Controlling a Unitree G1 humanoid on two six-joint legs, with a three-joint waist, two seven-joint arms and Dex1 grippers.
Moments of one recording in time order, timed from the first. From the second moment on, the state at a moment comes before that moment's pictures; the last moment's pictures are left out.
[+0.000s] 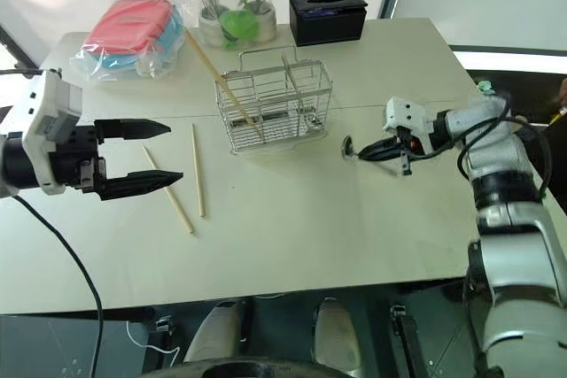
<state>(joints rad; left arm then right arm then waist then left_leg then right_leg) -0.32 1.08 0.36 -0.48 -0.92 0.87 -0.94 -0.79 -0.78 0.09 0.43 0.17 0.23 1.58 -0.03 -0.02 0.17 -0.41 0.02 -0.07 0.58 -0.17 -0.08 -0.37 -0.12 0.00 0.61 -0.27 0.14</state>
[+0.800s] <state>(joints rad) -0.40 1.04 0.29 -0.41 -0.86 0.84 -0.91 -1.19 -0.42 -0.18 0.52 0.44 0.58 0.81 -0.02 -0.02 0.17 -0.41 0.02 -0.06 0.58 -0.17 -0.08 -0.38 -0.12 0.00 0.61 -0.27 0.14</state>
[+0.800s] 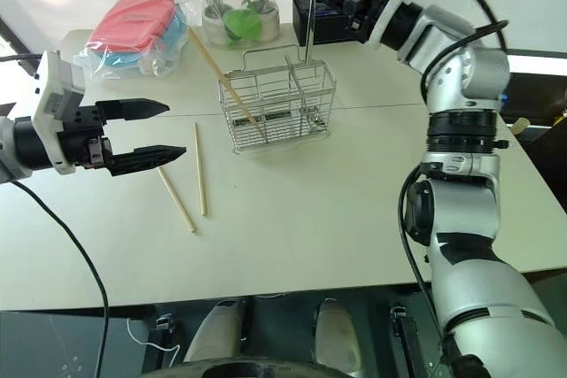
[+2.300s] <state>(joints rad) -0.78 0.59 0.45 -0.09 -0.58 1.52 0.04 -0.51 -0.73 -0.20 -0.49 0.77 0.98 0.74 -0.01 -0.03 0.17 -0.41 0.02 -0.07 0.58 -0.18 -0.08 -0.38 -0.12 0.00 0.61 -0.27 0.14</state>
